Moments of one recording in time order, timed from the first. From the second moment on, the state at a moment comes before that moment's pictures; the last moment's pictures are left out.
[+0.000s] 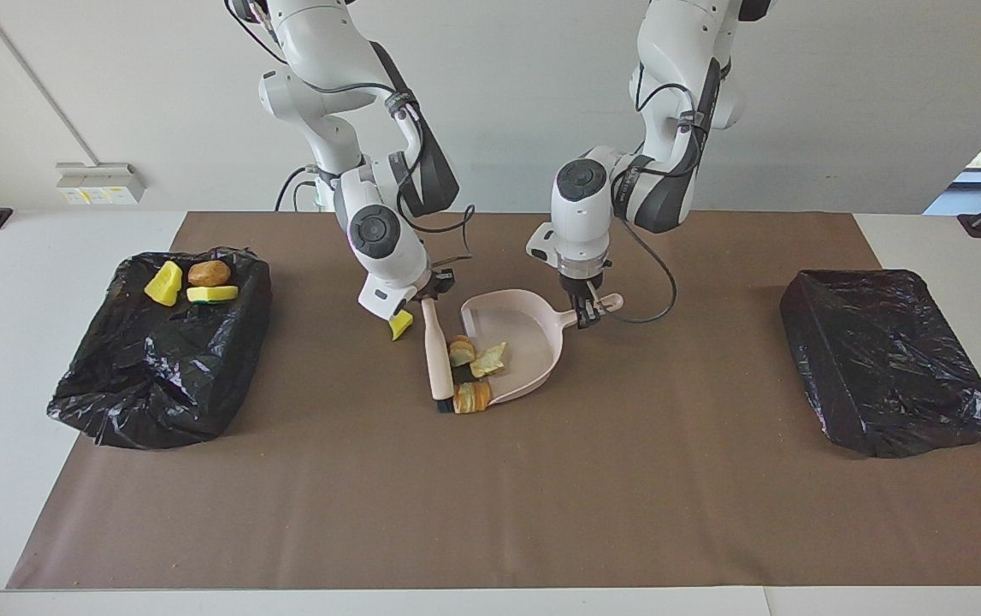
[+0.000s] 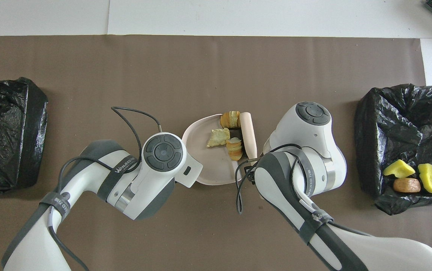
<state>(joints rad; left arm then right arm) -0.59 0.18 -0.02 -2.06 0.15 2.18 0.71 0.29 0.23 0.11 -1.99 0.37 1.91 0.05</state>
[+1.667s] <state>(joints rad) -0.58 0.17 -0.01 -2.08 0.16 2.22 0.73 0.32 0.29 0.11 -1.88 0.28 1.79 -0.05</state>
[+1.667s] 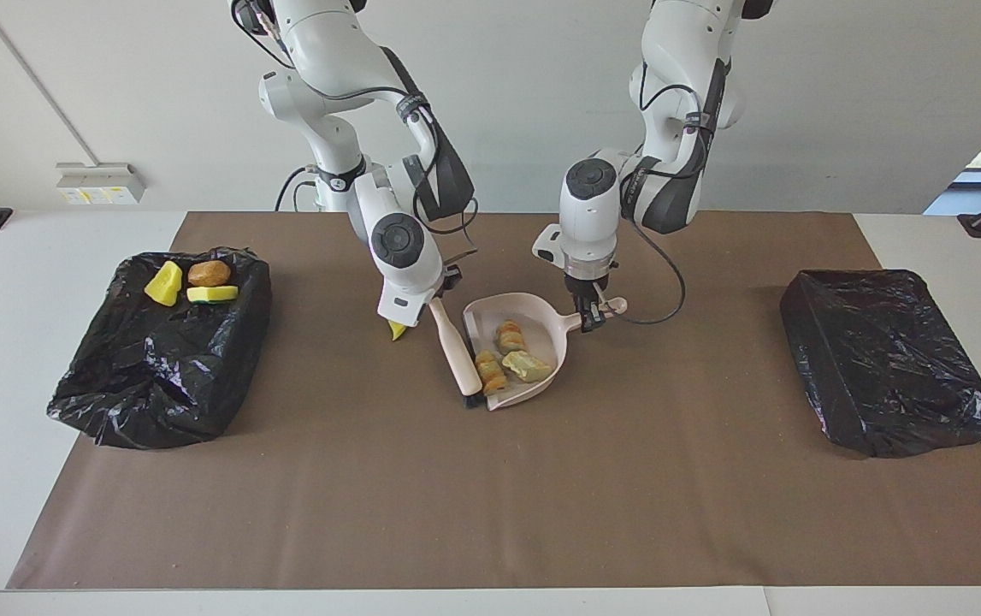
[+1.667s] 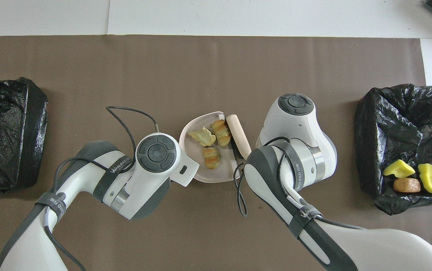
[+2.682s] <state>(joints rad) -0.65 0.18 -0.02 -2.09 0.18 2.23 0.73 0.22 -0.19 0.09 -2.34 0.13 1.63 0.35</state>
